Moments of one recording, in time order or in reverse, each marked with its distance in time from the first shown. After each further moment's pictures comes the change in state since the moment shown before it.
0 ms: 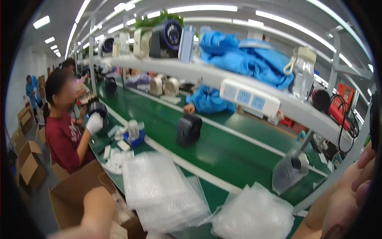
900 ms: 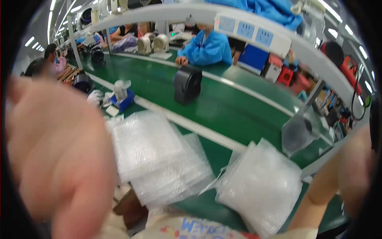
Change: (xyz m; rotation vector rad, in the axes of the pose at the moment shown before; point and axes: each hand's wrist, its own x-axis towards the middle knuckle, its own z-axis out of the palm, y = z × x) left_hand -0.098 -0.067 -0.012 0.723 -0.199 -0.270; right_hand -0.015 0.006 0.057 0.178 0.045 -0.109
